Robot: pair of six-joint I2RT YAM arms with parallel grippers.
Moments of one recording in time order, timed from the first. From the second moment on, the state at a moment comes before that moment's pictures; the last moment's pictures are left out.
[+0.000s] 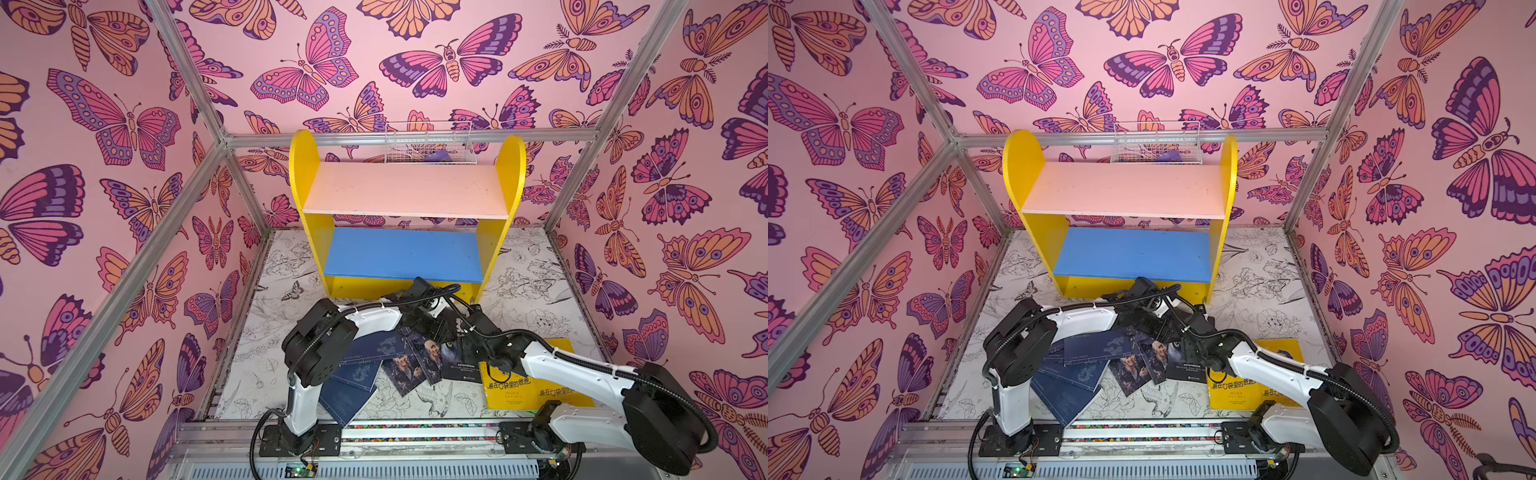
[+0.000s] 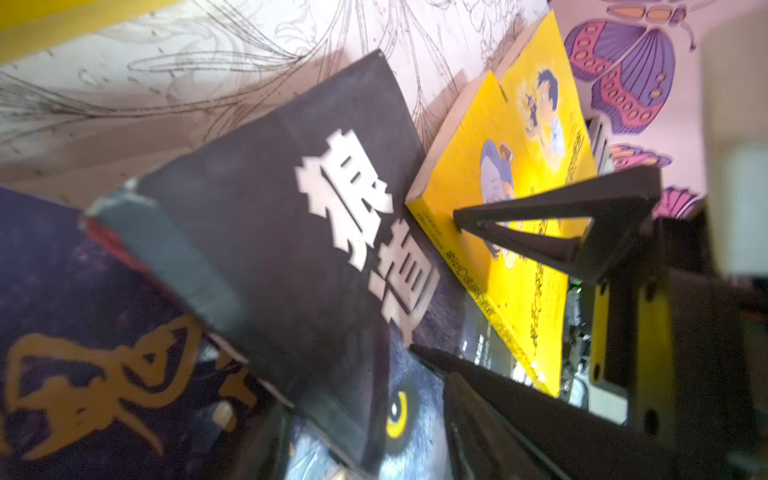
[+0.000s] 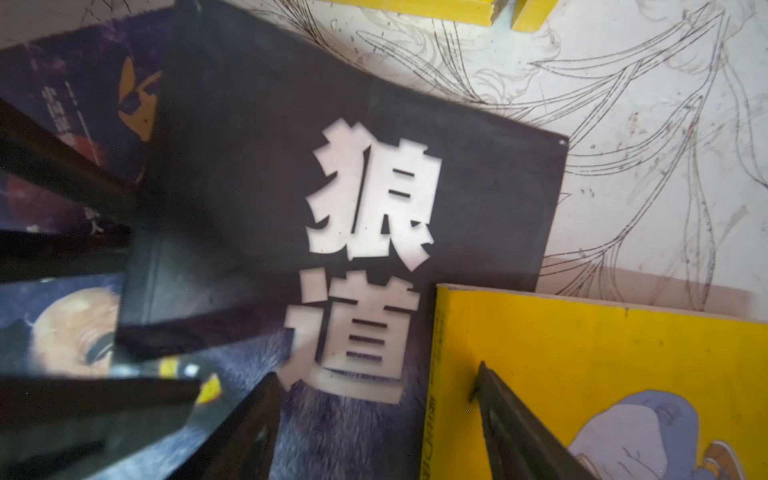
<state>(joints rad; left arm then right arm) -0.81 1.95 1.23 -0.21 0.60 -0.30 0.74 1.24 0.57 -0.42 0.25 0.58</state>
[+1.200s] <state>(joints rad) -0.54 1.14 0.76 0.13 0.54 -0.64 0.74 0.88 0.39 -0.47 0.33 0.63</state>
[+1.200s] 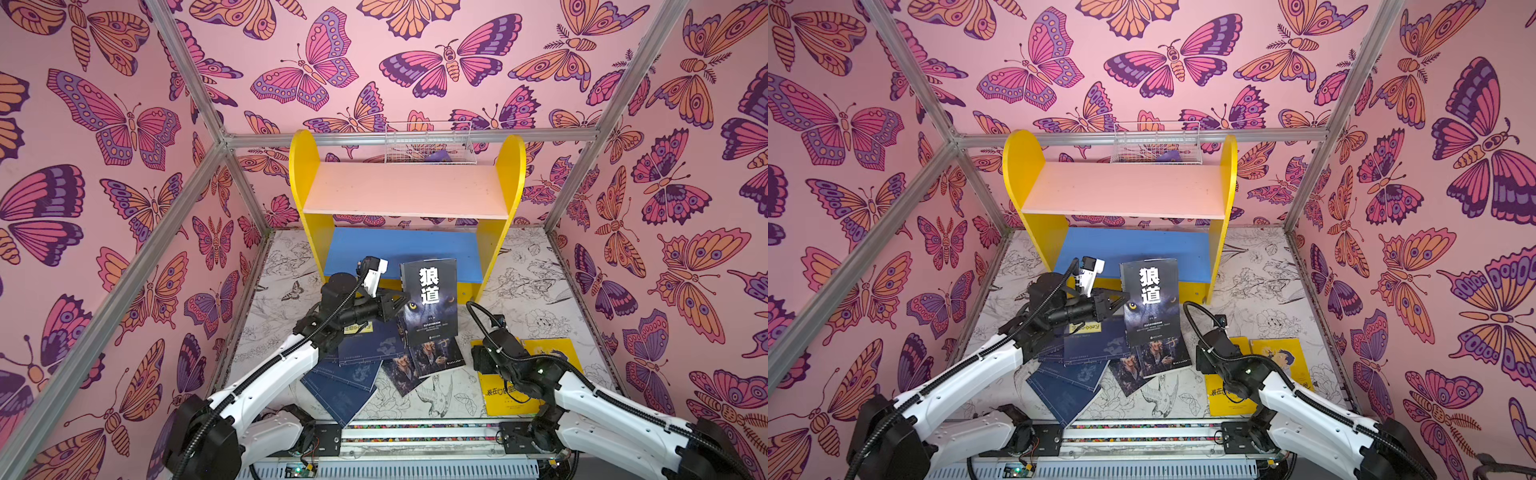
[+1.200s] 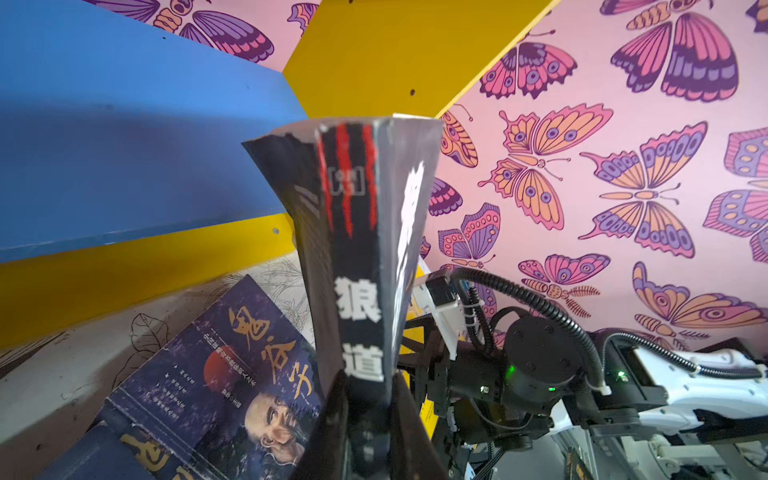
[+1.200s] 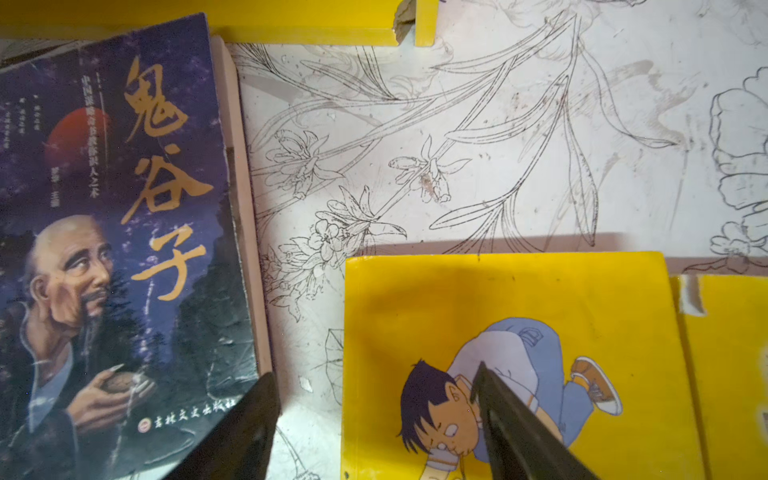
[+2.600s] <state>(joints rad) -0.79 1.85 1.18 0.30 -0.32 -1.59 0.74 0.79 0.39 -0.48 0.27 0.61</state>
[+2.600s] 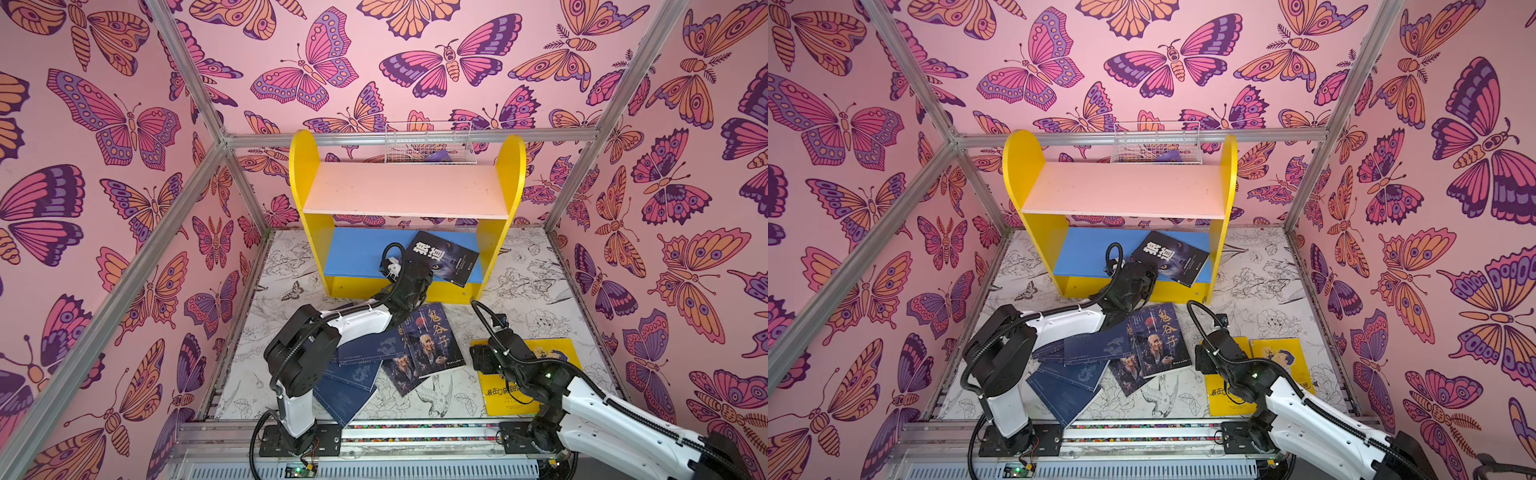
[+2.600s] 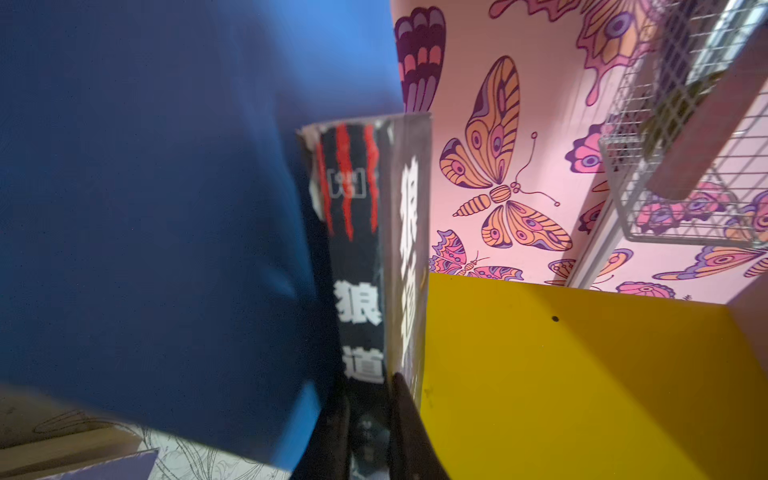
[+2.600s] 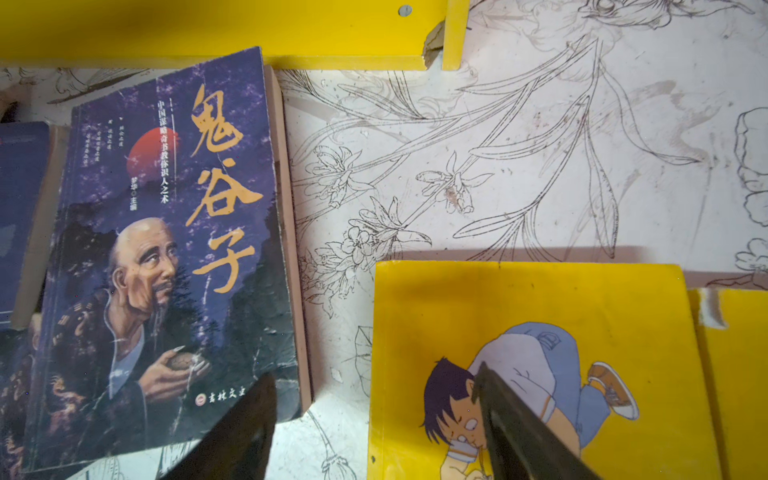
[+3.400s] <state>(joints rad) -0.72 1.16 0.78 -0.29 -0.52 -1.27 0.74 1.32 1.04 -0.69 0.22 0.36</state>
